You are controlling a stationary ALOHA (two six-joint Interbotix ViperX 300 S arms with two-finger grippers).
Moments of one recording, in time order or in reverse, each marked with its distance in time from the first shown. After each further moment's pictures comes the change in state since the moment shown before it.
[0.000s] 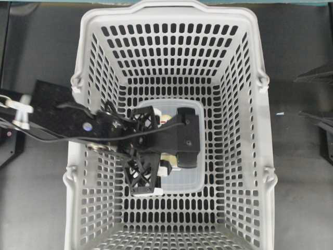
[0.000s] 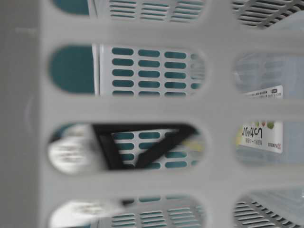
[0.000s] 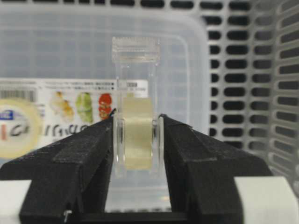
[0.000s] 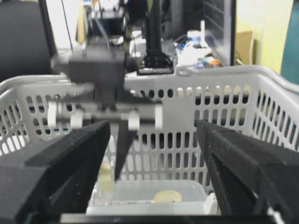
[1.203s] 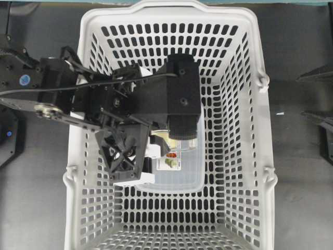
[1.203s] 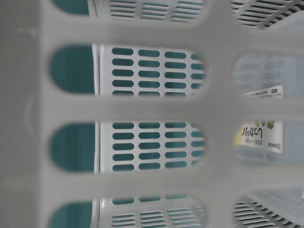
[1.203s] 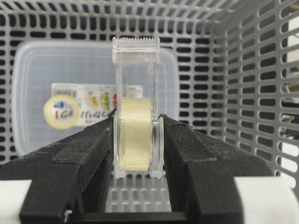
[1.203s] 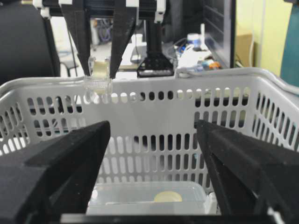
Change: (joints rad) left arm 0.009 -0.066 -0.373 0.000 0.402 0.002; right arm 0.000 -0.012 0.005 0.000 0.002 -0.002
